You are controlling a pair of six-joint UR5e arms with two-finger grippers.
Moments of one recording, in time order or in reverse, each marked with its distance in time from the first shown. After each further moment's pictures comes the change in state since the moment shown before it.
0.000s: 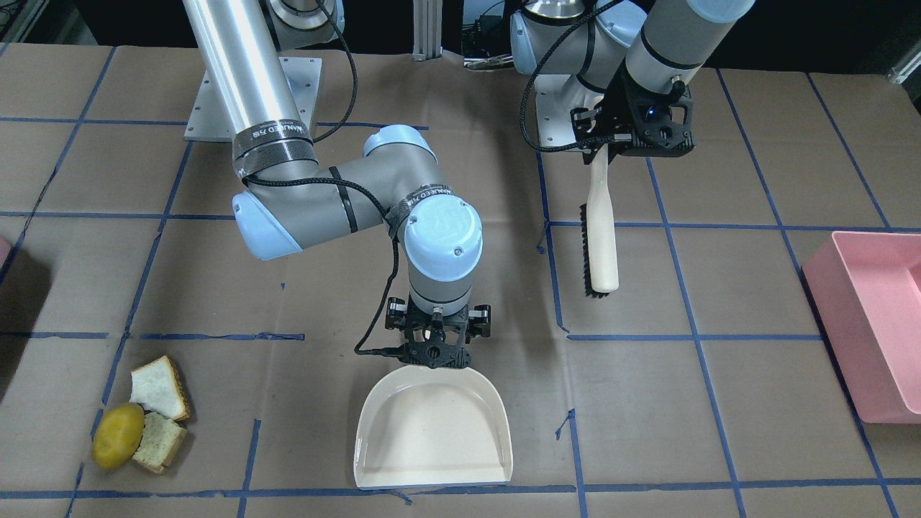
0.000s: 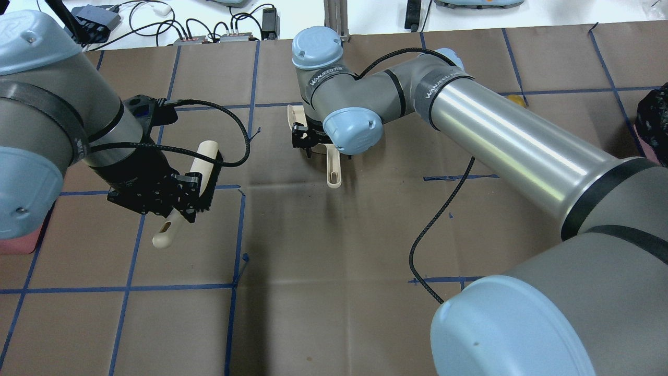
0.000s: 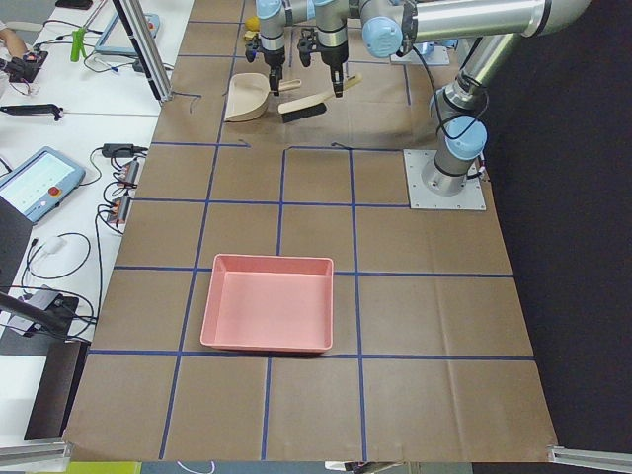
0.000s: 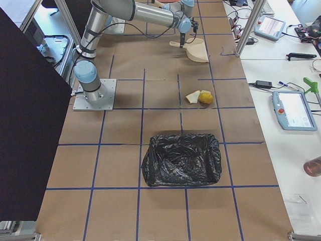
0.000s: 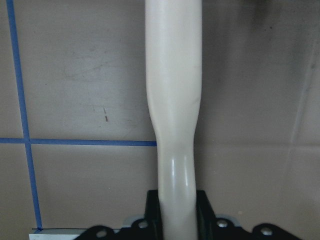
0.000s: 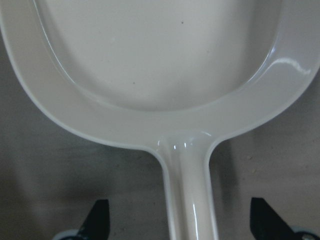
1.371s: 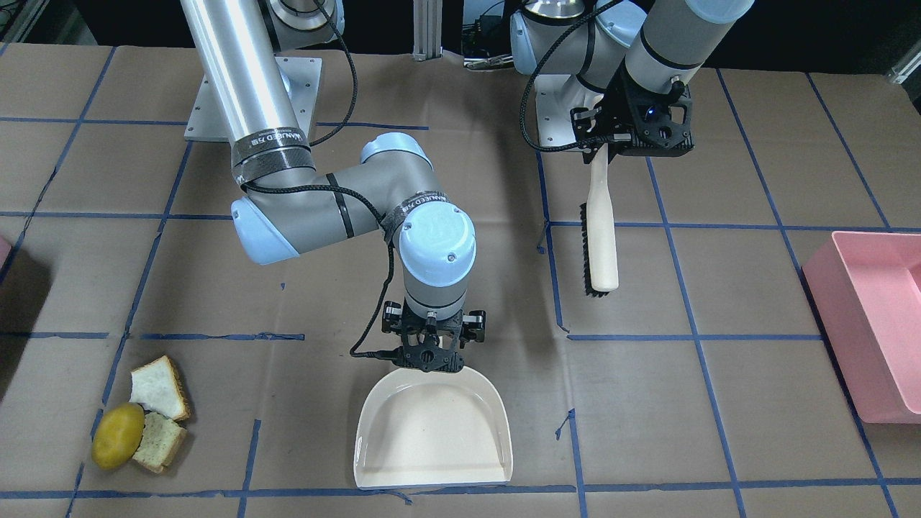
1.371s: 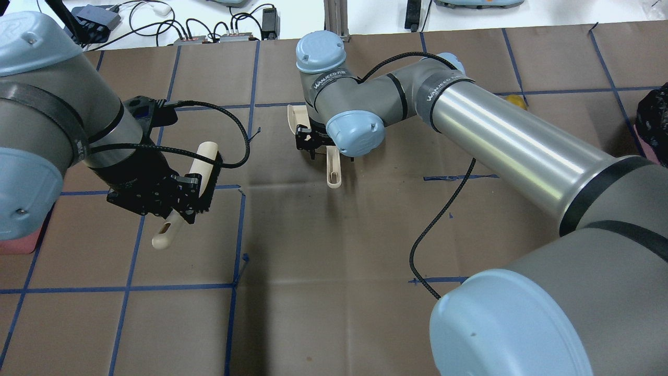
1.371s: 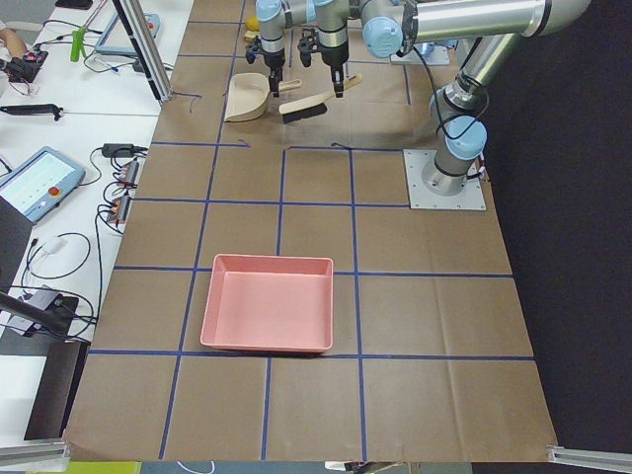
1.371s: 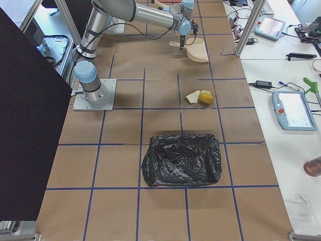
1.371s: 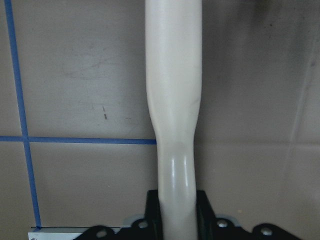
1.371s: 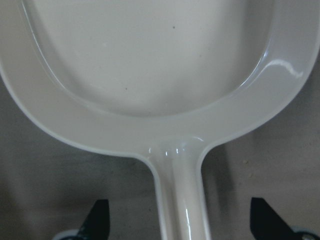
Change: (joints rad) left arm 0.000 0.002 -0.002 -0.002 0.004 0.001; right arm -0.008 0.010 0.007 -0.001 -0.004 0.008
